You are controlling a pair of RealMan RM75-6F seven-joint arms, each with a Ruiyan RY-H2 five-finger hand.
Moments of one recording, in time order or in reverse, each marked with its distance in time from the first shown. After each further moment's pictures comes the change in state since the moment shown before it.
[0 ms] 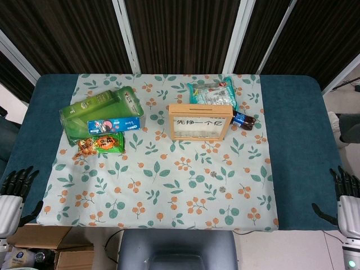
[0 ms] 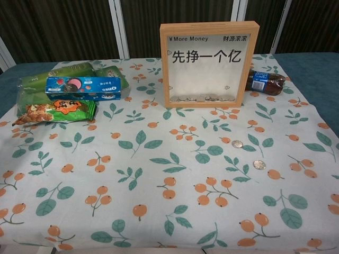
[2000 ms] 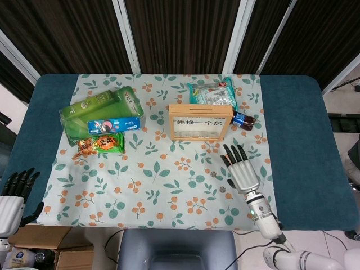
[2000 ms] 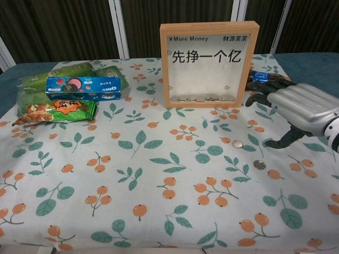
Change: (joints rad) left arm -0.002 -0.033 0.005 0.061 -0.013 -0.019 -0.045; right arm 0.499 -0.462 0.080 0.220 0.054 -0.419 -0.577
